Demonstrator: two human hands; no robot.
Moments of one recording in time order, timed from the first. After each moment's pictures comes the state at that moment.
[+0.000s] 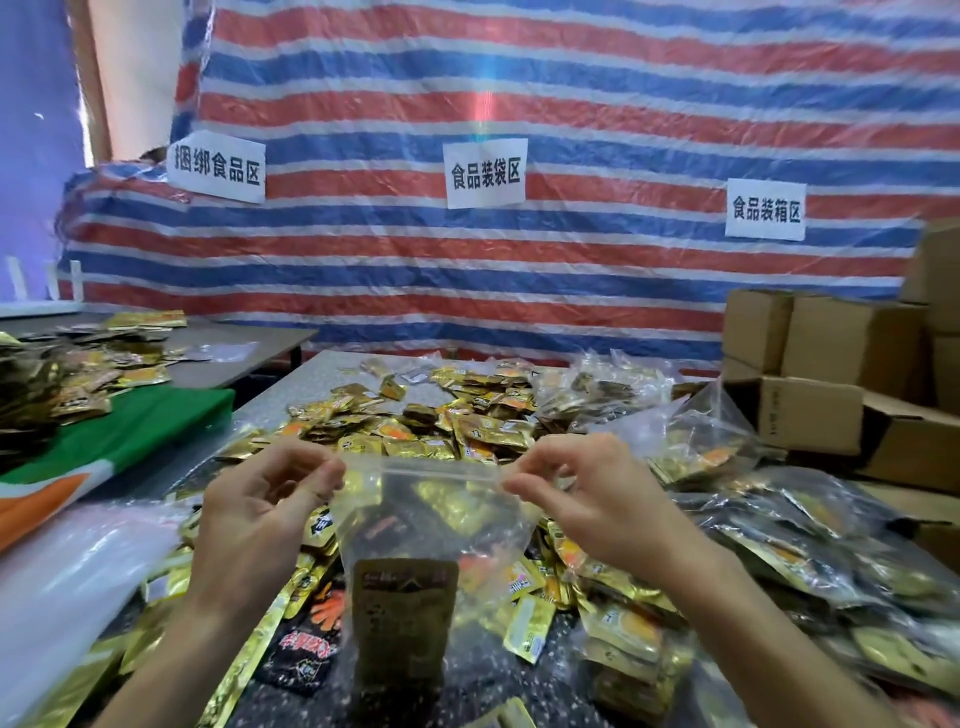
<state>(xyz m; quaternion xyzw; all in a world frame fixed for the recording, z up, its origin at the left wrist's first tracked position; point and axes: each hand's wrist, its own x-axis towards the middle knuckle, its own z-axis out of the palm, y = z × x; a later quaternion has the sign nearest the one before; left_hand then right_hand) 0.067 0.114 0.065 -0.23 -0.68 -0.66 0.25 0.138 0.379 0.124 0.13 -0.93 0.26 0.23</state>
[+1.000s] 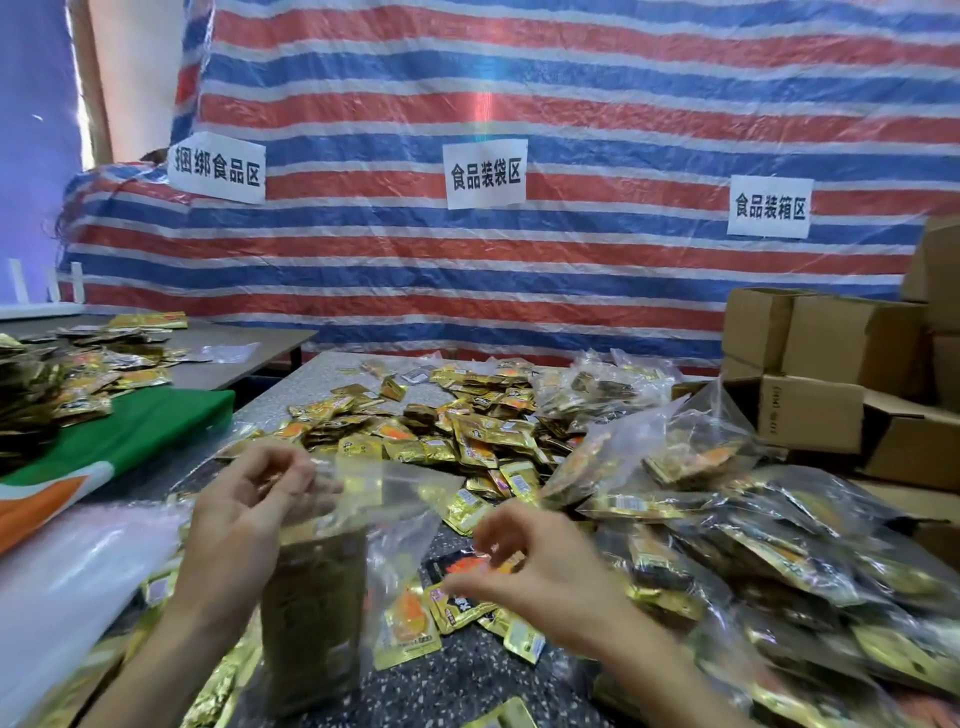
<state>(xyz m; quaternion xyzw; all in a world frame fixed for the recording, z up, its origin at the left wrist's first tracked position) 0.067 0.108 0.065 -0.18 -0.63 -0.73 0.18 0.136 0.352 0.059 0.06 -0.89 0.43 0.08</state>
